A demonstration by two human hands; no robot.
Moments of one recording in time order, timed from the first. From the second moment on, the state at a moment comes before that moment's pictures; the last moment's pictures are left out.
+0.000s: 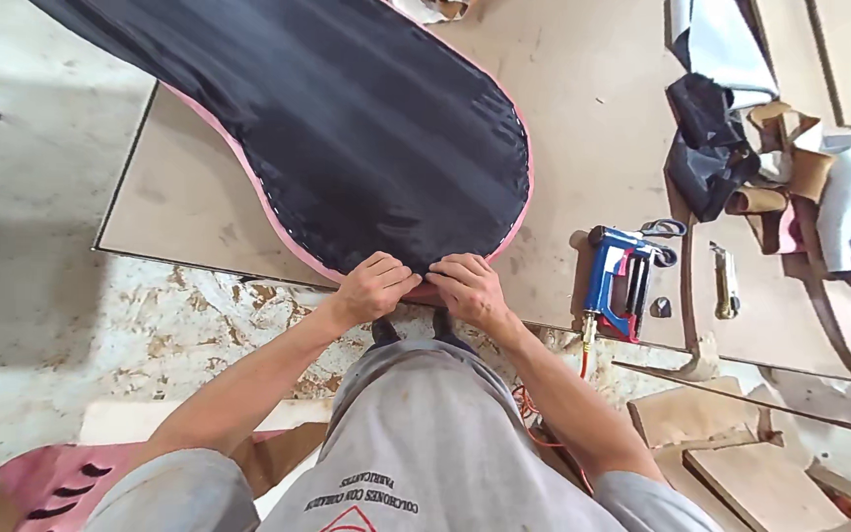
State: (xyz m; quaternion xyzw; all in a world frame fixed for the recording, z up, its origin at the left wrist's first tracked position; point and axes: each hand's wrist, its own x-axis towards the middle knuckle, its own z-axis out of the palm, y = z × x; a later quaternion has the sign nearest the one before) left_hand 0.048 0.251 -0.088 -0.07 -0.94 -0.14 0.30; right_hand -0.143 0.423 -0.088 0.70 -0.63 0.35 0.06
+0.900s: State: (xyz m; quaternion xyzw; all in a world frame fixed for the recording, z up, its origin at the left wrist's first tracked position) left_hand 0.044 0.233 -0.083 -0.15 -0.96 -0.19 0.17; right_hand -0.133 0.425 -0.084 0.76 -0.59 0.28 0.04
